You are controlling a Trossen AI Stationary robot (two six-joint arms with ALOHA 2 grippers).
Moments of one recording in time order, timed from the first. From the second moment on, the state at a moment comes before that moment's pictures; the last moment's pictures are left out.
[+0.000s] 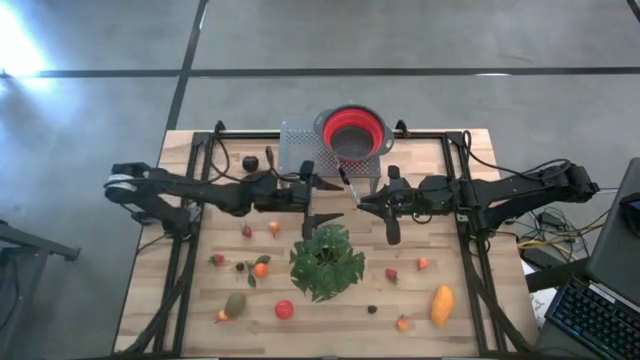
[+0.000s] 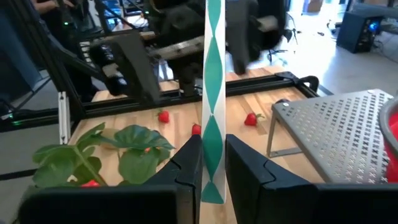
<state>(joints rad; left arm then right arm) 0.00 1.47 0.93 0.64 0.03 0.16 0.13 1.07 0.80 0.06 0.19 0.19</state>
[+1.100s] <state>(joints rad) 0.03 1.53 1.06 0.67 0.15 0.12 0.11 1.11 0.80 0.23 0.16 0.05</state>
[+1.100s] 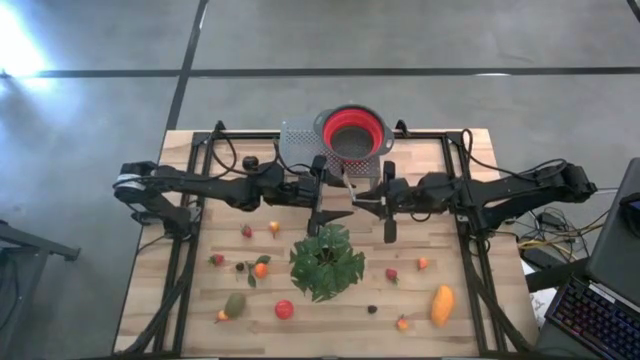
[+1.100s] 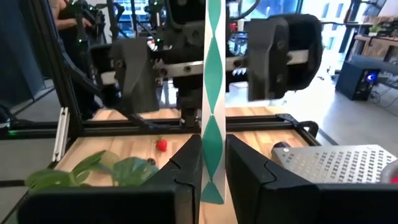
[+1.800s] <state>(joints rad) 0.03 1.53 1.06 0.68 0.15 0.12 0.10 1.12 0.81 0.24 0.15 0.05</state>
